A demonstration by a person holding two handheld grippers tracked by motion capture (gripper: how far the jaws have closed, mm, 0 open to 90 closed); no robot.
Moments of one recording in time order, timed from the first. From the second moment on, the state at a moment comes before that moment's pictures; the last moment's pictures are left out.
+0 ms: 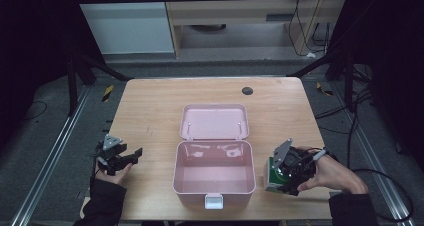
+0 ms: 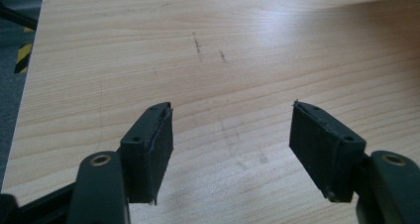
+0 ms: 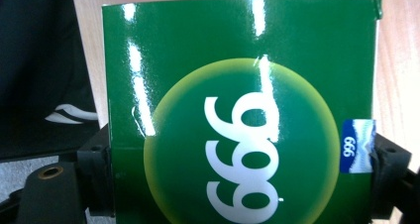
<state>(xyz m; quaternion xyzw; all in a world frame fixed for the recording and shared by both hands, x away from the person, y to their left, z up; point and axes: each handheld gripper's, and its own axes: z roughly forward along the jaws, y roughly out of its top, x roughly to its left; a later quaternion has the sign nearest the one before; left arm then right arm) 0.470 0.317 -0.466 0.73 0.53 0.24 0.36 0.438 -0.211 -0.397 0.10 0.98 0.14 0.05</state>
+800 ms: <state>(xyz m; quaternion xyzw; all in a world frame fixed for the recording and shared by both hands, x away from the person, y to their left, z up) 0.470 0.317 -0.466 0.73 0.53 0.24 0.36 0.434 -0.213 -0.330 0.10 0.98 0.16 0.09</state>
